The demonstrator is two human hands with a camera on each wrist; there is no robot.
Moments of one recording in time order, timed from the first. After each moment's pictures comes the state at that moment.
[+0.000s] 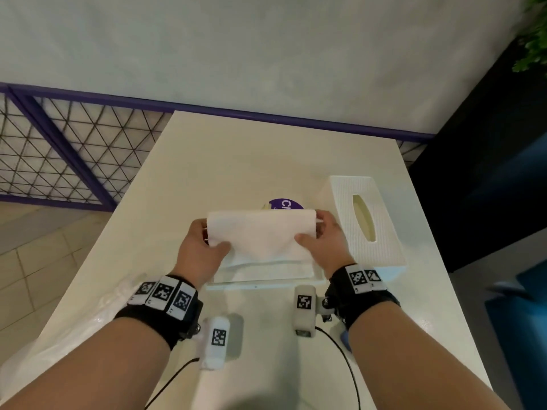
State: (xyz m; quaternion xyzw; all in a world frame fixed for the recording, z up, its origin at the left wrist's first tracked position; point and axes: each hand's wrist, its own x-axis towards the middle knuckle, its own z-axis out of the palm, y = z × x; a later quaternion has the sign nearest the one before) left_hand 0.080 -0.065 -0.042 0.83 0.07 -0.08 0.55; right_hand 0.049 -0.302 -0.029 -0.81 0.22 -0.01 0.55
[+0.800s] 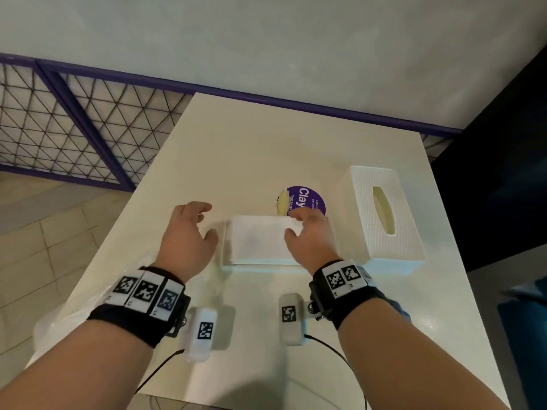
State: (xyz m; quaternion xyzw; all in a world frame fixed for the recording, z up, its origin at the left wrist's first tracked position) left_hand 0.063 -0.016 -0.027 0.92 -0.01 0.02 0.39; right_hand 0.044 -0.239 -0.021 -0.94 0.11 0.01 0.33
